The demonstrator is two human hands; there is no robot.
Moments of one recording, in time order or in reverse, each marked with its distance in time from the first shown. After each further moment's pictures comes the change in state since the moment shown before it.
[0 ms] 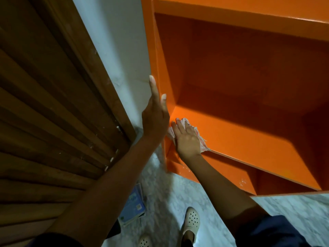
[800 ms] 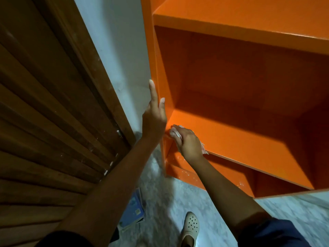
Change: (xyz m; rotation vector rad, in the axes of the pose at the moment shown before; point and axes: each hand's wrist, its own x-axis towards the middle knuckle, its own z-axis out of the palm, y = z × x) left_hand -0.002 0.008 -0.009 -0.088 -0.111 -0.090; right_hand -0.010 0.008 -0.020 0.547 0.040 0.100
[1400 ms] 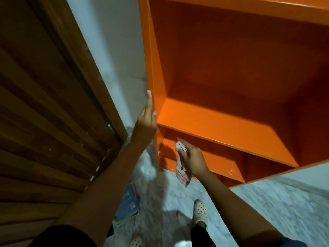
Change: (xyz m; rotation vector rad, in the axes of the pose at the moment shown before) left_hand -0.054 -0.065 0.002 0.008 -0.221 -0.037; right_hand -0.090 0.026 -0.001 0.186 -0.093 0.181
